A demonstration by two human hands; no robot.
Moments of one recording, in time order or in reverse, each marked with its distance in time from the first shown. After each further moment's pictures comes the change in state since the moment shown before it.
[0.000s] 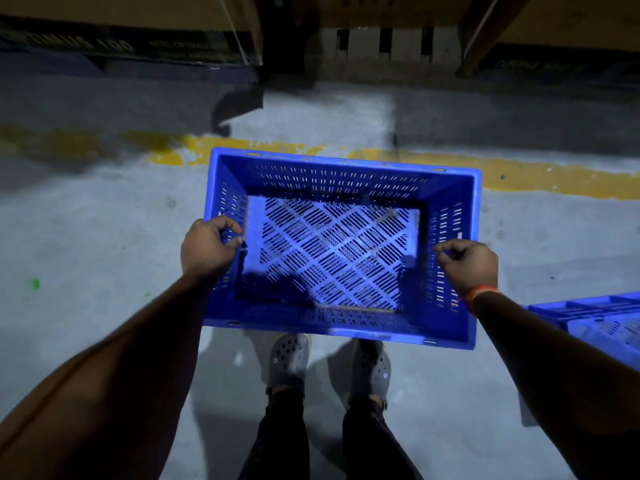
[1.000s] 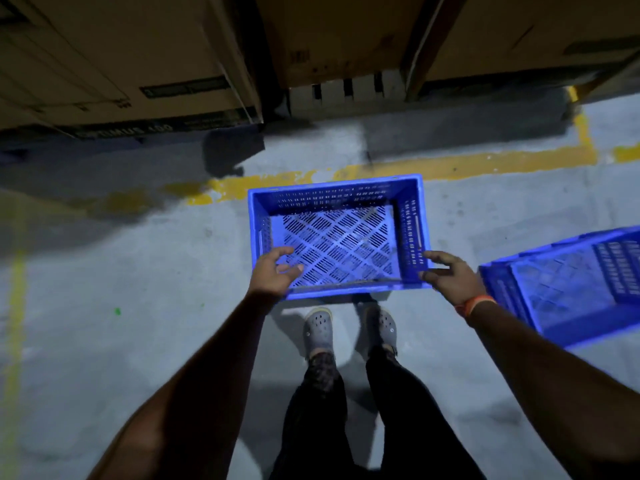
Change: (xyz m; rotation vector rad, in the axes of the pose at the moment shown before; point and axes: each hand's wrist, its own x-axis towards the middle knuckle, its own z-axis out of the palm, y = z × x) left_hand -0.152 0.096 -0.149 -0.454 -0.461 -0.061; right_hand -0.183 -0.081 -0.135 0.381 -0.258 0.226
